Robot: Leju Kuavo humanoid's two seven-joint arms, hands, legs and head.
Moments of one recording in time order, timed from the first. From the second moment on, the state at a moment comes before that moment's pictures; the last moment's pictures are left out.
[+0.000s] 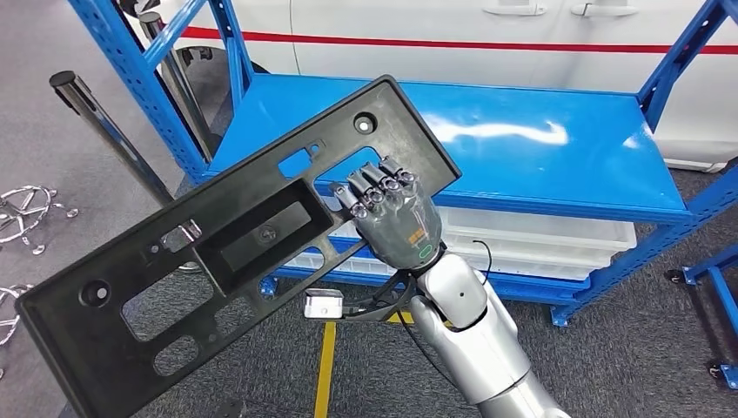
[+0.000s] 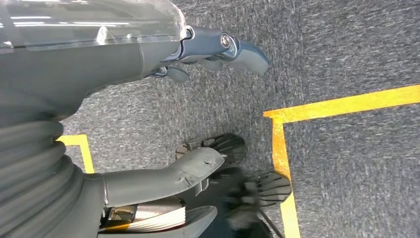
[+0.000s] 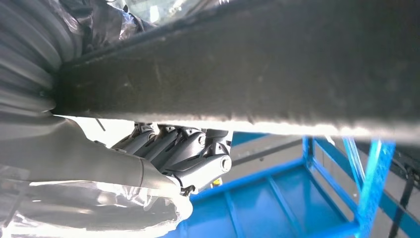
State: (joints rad) left arm -0.21 -0.02 -1.51 -0.15 1.31 0.18 -0.37; right arm -0.48 0.17 0.46 -1.49 1.42 -0.70 -0.25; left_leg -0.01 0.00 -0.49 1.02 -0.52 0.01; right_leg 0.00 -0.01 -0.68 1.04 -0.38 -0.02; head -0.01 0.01
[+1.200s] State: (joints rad) left arm -0.22 -0.06 -1.51 -0.15 1.27 0.15 -0.35; right arm -0.47 0.18 0.44 -1.50 1.48 -0.70 -0.20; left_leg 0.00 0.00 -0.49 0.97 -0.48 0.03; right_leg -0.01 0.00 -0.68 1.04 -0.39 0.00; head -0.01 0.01
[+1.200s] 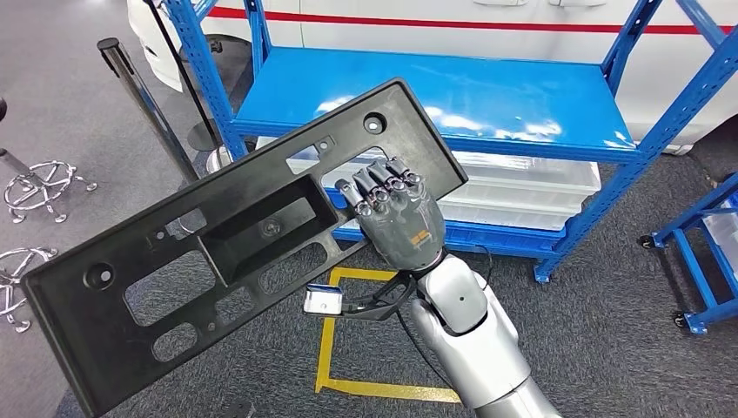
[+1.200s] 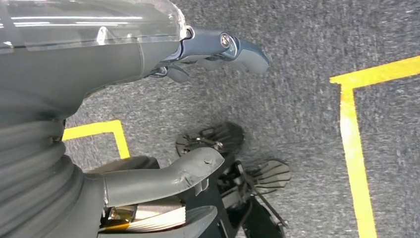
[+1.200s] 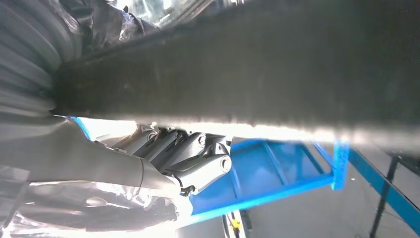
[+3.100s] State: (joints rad) left arm -0.24 -0.07 -1.51 -0.15 1.24 0.13 -0.33; right arm -0.46 0.15 0.44 -1.50 1.49 -0.70 -0.16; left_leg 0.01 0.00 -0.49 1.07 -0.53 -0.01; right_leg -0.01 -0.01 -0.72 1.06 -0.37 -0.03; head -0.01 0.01
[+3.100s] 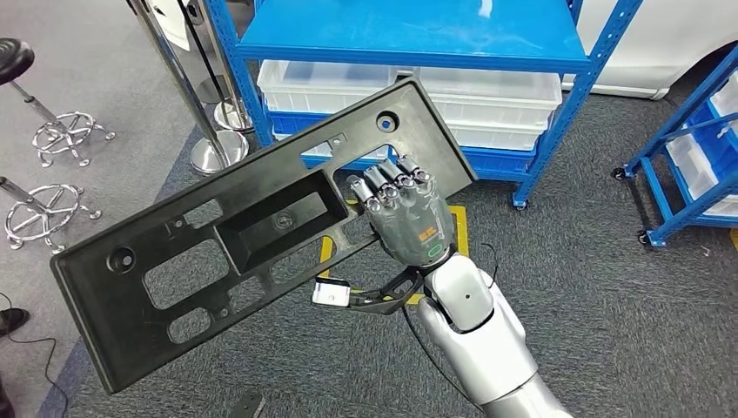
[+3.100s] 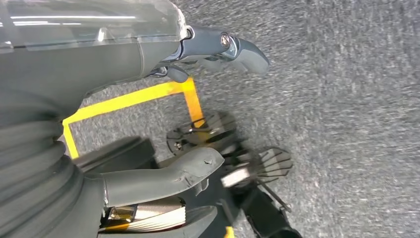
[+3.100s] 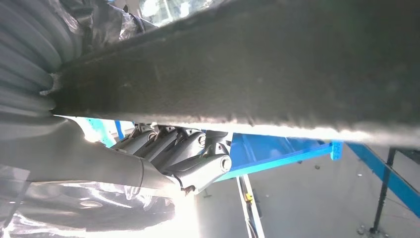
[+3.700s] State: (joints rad) left arm -0.24 -0.07 -1.51 -0.15 1.24 0.13 -0.33; right arm -0.48 0.14 0.44 -1.50 1.46 -0.70 -0.21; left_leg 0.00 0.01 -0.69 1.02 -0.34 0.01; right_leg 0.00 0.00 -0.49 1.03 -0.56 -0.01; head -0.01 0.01
